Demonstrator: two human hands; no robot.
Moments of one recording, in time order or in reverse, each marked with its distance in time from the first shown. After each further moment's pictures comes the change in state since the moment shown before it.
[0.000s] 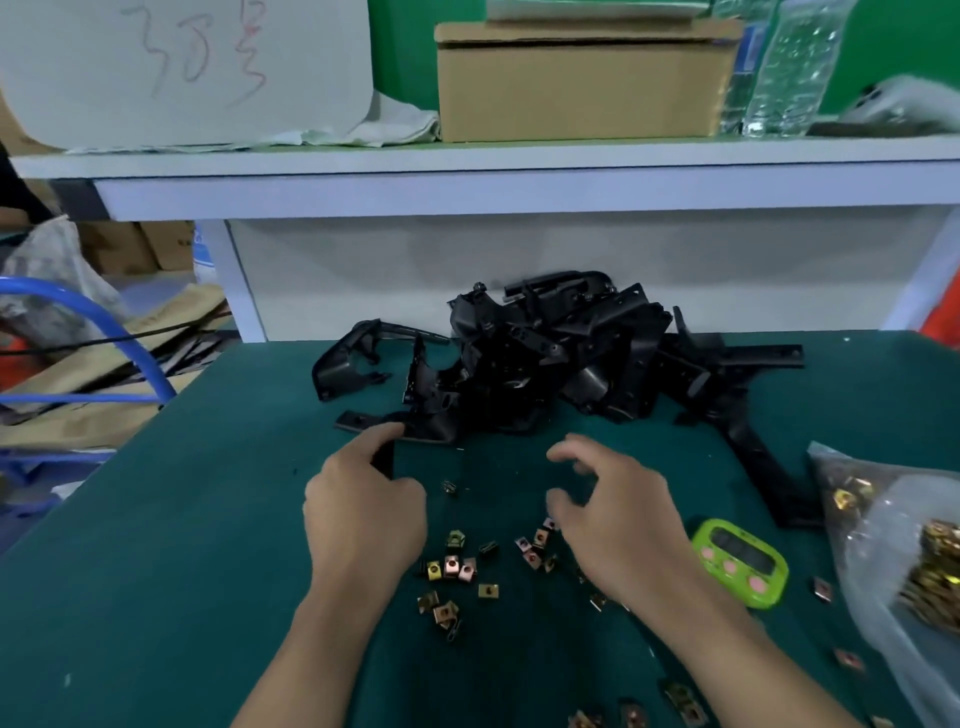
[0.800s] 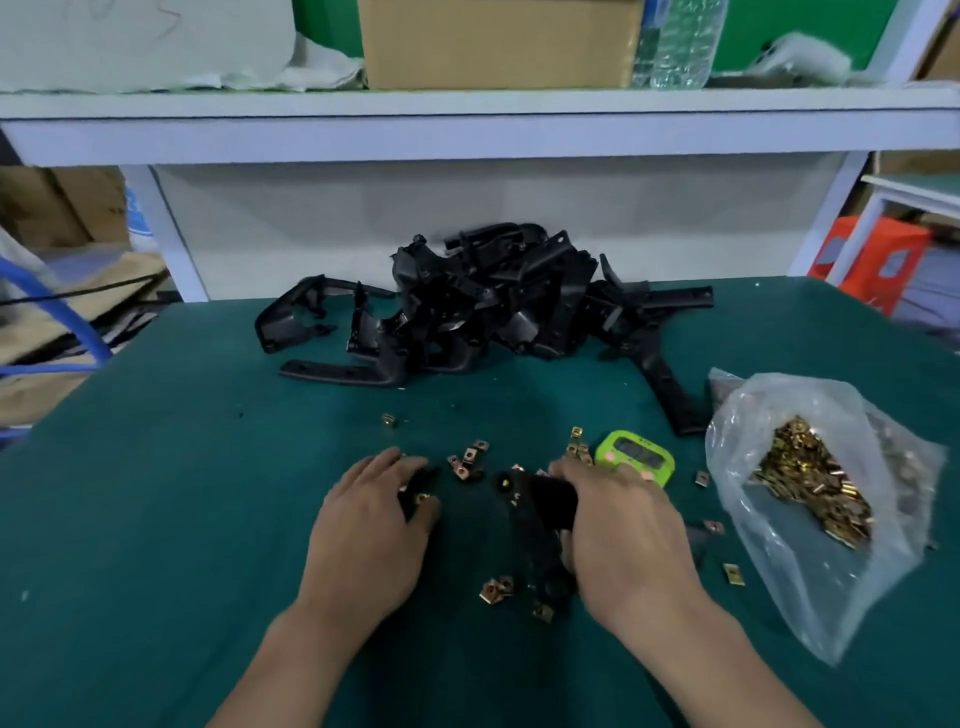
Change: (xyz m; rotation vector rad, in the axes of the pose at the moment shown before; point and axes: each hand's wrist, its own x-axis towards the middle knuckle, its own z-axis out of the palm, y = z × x) left_hand -0.077 -0.035 0.023 0.442 -0.332 0.340; right_hand -0.094 0.016 -0.040 -0.625 0.003 -0.029
